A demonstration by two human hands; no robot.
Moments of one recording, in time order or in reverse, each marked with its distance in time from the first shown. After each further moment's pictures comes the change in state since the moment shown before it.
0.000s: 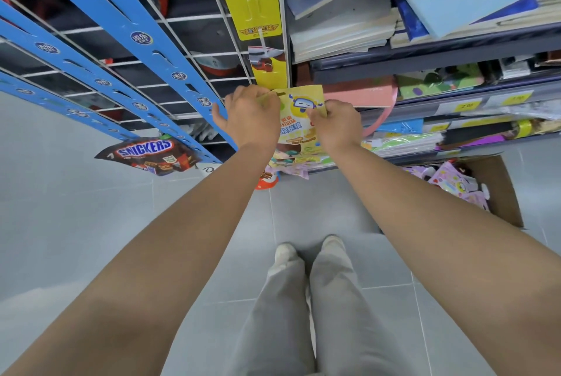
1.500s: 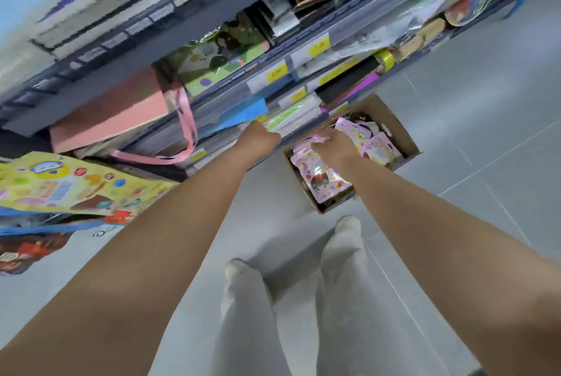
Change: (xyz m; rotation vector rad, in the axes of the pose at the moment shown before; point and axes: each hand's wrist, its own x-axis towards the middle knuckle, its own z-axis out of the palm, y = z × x) left_hand -0.166 0.174 0.249 0.172 -1.011 0.047; right_hand 0.005 0.310 -0.199 0.236 -0.097 0.534
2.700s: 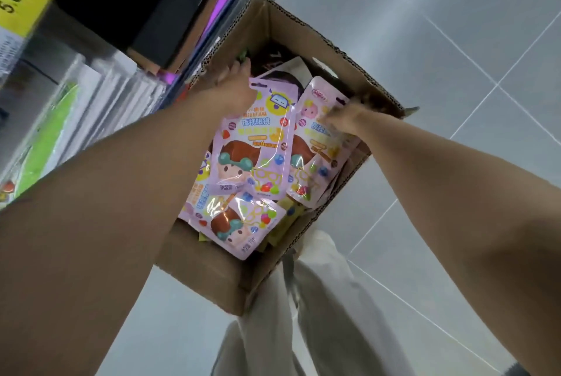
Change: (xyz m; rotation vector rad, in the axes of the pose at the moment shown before) left_hand 0.432 0.086 0.366 0.851 -0.275 0.334; right_hand 0.425 0.356 -0.084 -0.294 -0.056 0.566
